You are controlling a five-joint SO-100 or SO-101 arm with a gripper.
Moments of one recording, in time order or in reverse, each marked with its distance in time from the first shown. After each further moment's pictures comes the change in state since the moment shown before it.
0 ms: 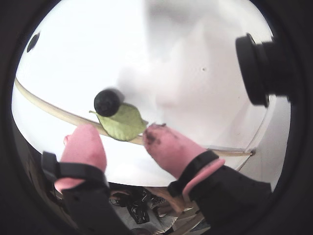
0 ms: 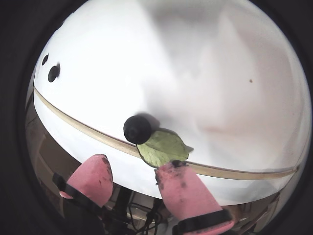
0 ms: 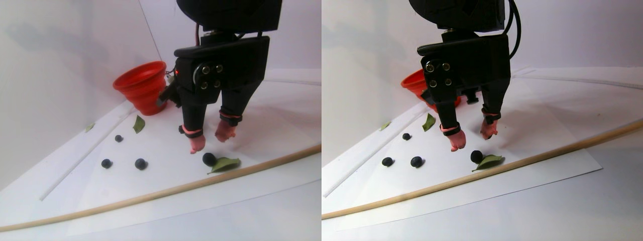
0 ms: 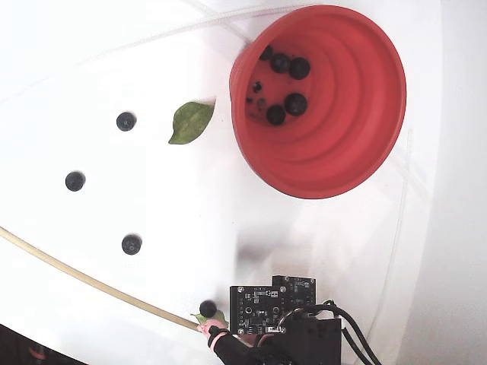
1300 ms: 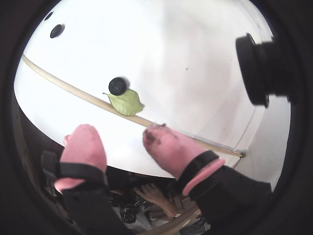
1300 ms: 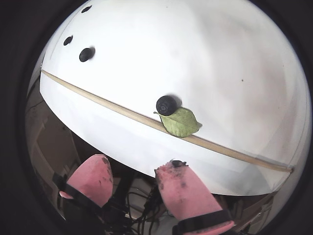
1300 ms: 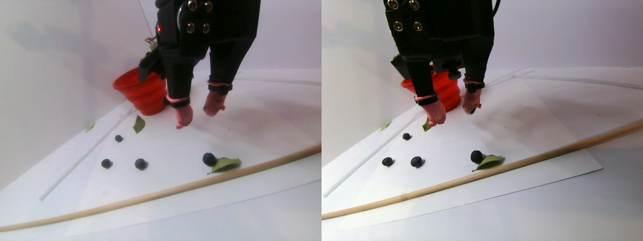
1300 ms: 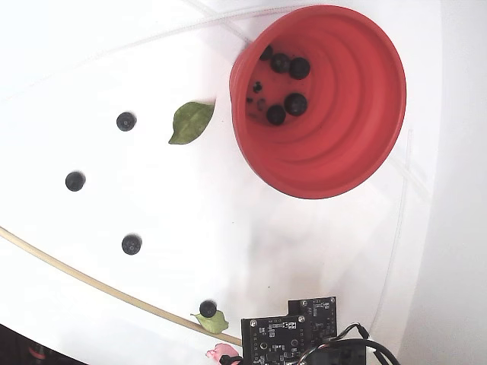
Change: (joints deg) arm -2.4 28.3 6.7 18.0 -2.5
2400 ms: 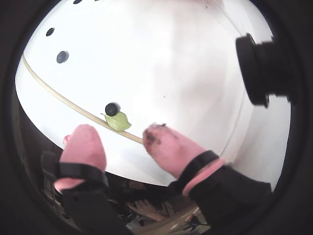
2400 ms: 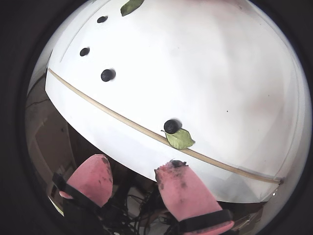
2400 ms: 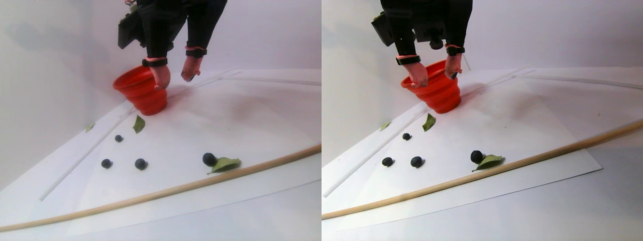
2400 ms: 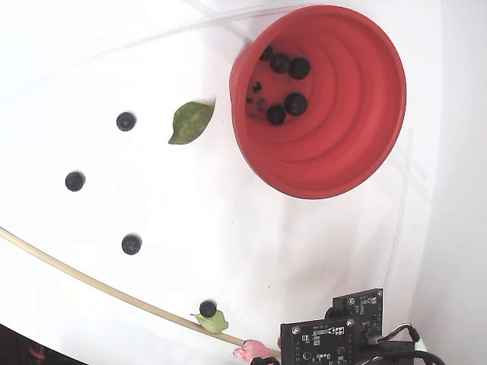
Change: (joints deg) arm -6.5 21.6 -3.2 19.9 0.8
